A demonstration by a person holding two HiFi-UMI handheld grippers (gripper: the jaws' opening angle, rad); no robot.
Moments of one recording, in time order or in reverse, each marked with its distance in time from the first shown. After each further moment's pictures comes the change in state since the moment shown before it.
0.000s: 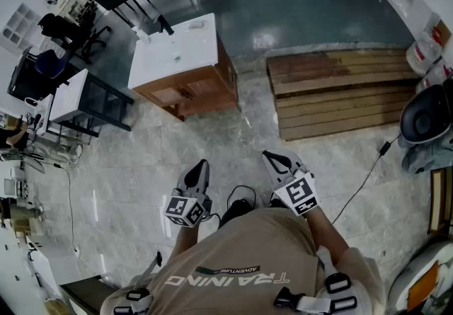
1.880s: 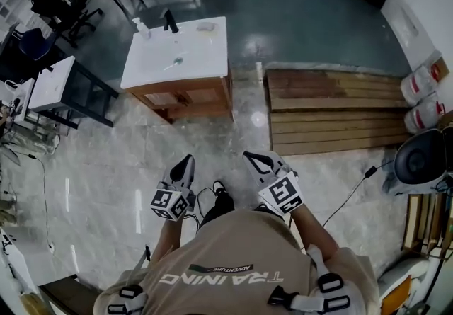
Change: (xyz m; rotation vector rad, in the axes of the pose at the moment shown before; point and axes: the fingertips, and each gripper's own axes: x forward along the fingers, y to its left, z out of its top) left arm 0.054 0.151 0.013 -0.084 -0.009 -0.005; right arm 0.154 0.004 0.055 -0.084 0.056 0.103
